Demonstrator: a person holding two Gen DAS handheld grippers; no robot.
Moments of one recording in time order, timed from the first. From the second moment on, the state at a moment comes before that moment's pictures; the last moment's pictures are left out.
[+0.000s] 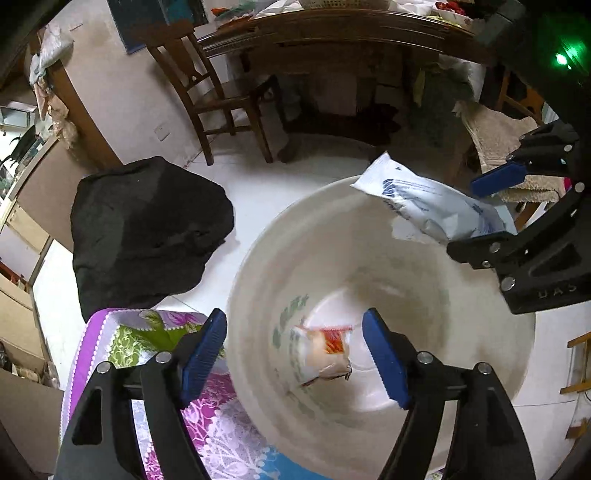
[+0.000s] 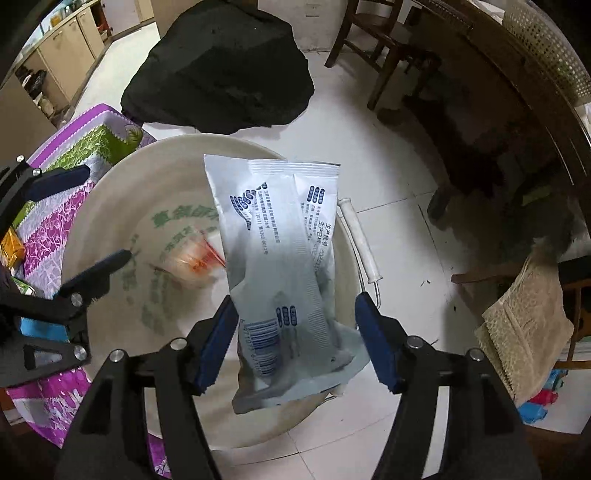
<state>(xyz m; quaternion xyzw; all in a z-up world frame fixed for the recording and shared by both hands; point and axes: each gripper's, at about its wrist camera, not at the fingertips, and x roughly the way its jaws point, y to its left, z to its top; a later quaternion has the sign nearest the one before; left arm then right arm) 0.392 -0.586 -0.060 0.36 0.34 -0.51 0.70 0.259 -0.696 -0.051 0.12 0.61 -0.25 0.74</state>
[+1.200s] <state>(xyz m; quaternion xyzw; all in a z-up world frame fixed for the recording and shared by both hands) 0.369 -0.425 -0.041 0.23 0.25 -0.36 0.87 0.197 -0.553 0.001 0.04 0.31 -0.24 0.92</state>
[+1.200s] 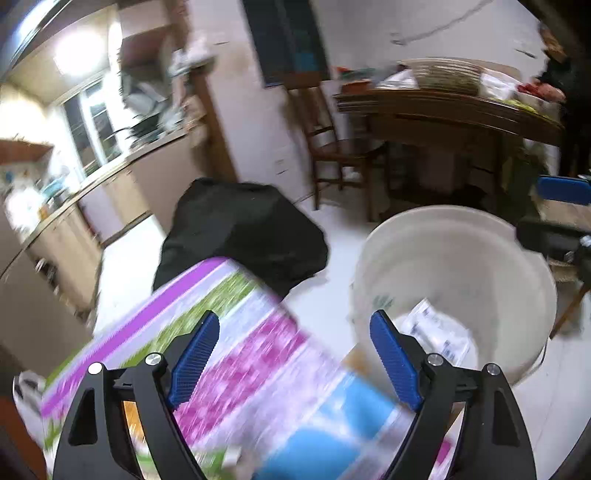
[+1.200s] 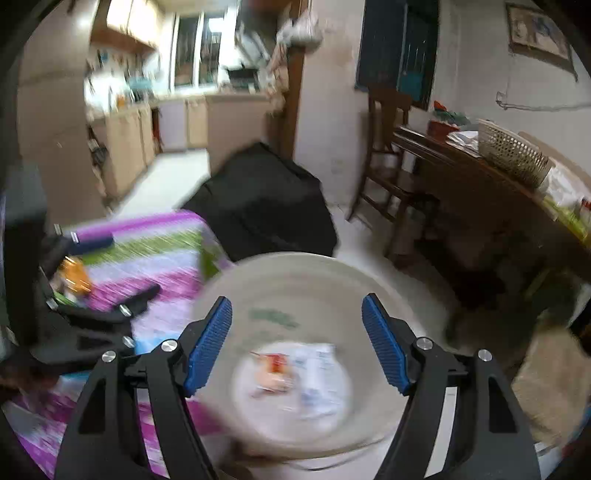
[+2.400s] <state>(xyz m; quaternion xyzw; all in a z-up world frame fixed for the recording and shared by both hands) 0.410 0.063 -0.101 0.06 0.37 -0.10 0.92 0.375 -0.178 -0.111 -0.06 0.49 0.22 0.84</state>
